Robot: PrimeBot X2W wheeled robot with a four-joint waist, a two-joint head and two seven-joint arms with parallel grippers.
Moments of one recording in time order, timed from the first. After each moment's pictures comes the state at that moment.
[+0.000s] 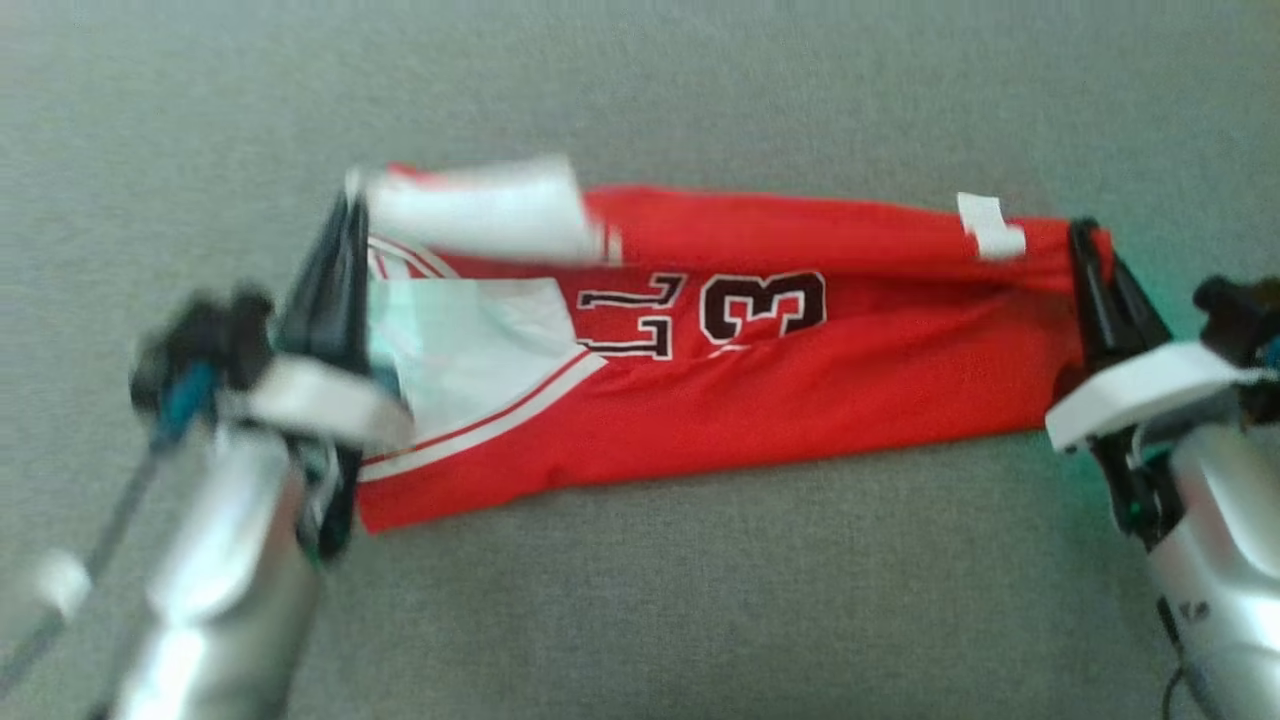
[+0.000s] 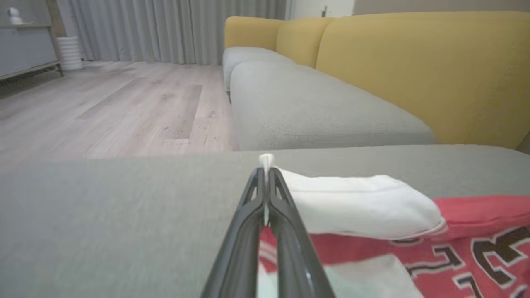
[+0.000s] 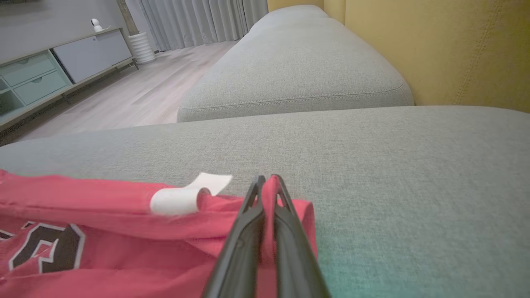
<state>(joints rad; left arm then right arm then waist) -0.59 0.25 -0.43 0.57 -0.47 -0.06 -0.25 -0.49 -0.32 0.28 0.64 0.47 0.13 -0.25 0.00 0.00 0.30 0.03</state>
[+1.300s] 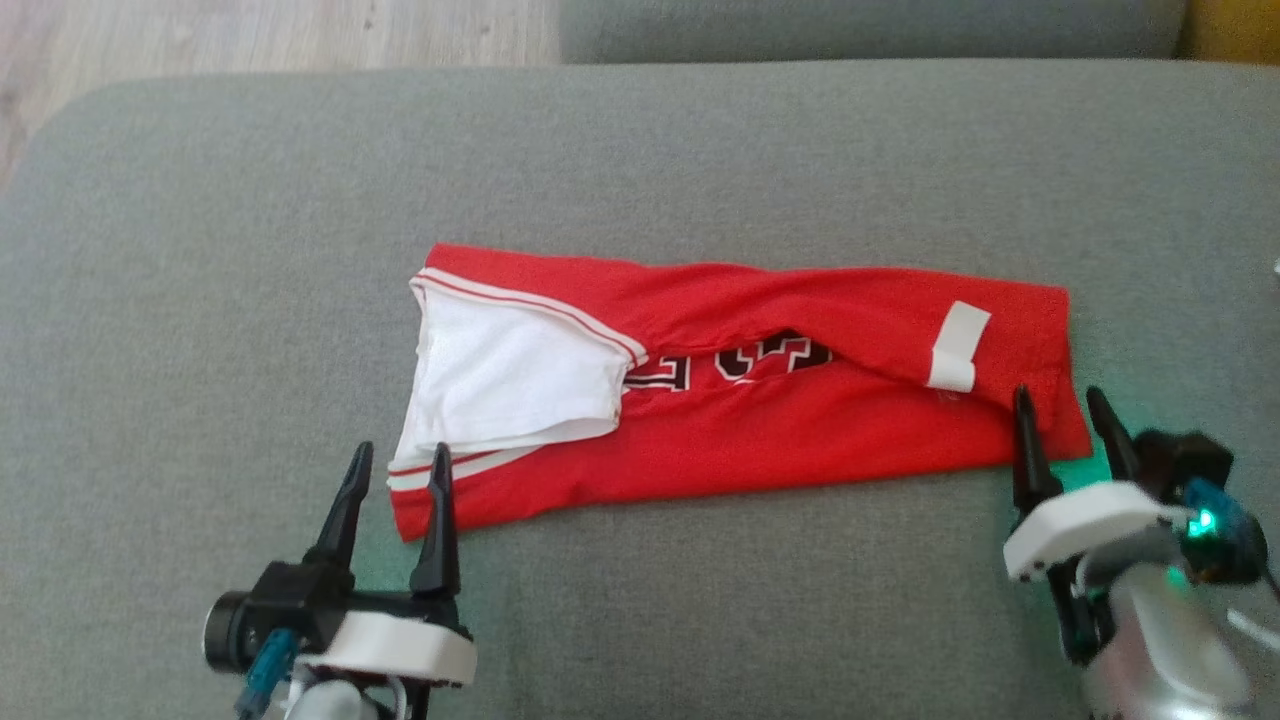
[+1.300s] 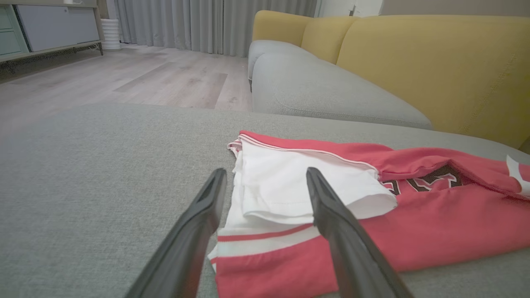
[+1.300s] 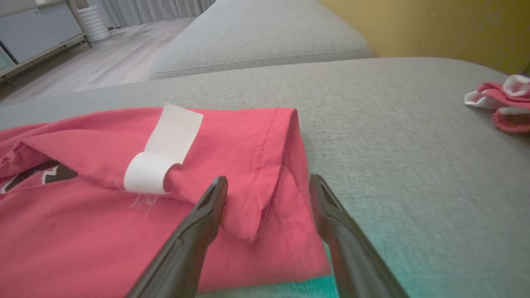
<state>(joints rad) -0.06 0.05 -0.17 0.30 -0.21 -0.05 -0.25 -0.29 -0.08 -0.09 0.72 0.09 0.13 -0.25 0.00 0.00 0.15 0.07</state>
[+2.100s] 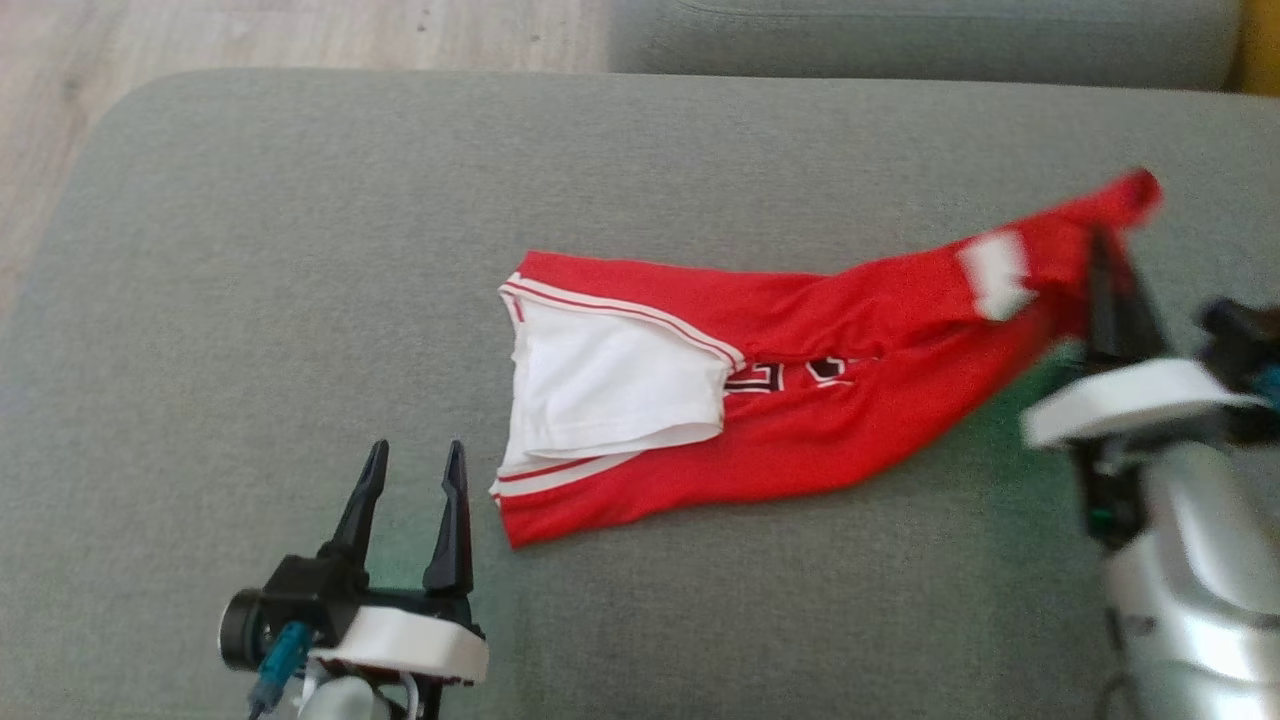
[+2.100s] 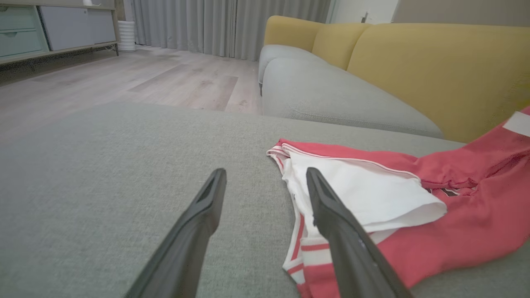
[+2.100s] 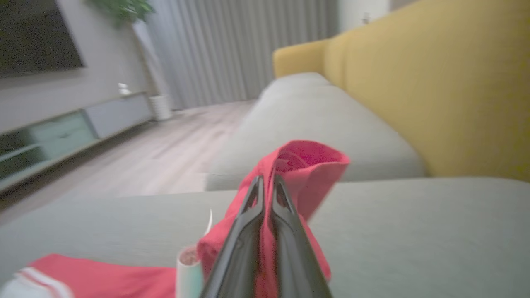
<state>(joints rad) -0.08 0.05 -0.20 0.32 -0.23 -0.04 -0.25 -0.42 -0.16 0.00 0.59 0.26 0.13 -0.25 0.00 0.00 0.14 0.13</state>
